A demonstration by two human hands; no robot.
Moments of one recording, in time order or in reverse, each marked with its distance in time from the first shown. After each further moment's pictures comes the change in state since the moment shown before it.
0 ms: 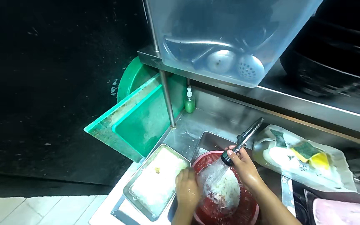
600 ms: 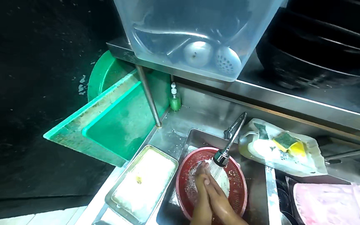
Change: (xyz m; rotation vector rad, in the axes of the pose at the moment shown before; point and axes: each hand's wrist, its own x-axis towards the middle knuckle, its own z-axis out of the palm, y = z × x) left_hand -0.005 0.102 0.027 -1.492 -0.085 -0.508; right_hand -0.092 0.077 0.035 -0.050 -0.132 0.179
